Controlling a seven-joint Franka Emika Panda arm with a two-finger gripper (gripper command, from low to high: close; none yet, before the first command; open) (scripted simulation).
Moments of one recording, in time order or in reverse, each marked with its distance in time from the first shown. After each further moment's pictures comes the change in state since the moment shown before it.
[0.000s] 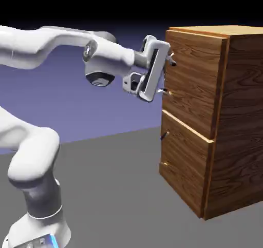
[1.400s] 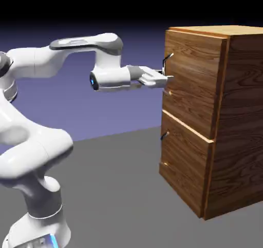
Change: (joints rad) arm -0.534 -0.210 0.582 0.259 1.427 -0.099 0.606
